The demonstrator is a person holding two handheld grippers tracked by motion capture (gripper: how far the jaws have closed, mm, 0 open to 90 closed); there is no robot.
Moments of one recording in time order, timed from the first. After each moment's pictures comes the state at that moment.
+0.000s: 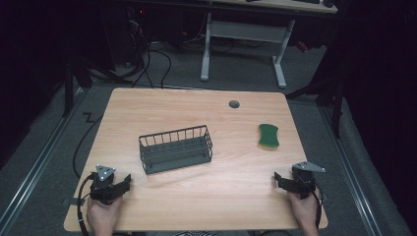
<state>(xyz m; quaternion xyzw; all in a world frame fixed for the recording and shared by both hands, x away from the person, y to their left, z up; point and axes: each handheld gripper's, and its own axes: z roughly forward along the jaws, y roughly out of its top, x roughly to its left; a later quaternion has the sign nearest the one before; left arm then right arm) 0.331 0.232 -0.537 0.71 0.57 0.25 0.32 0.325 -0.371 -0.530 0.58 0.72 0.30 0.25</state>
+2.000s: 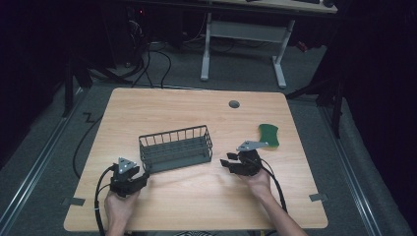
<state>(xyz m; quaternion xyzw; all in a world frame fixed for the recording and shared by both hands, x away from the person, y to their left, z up) 0.344 0.180 -0.515 0.75 0.51 0.19 0.37 0.389 -0.214 -0.495 0.39 0.82 0.40 0.12</state>
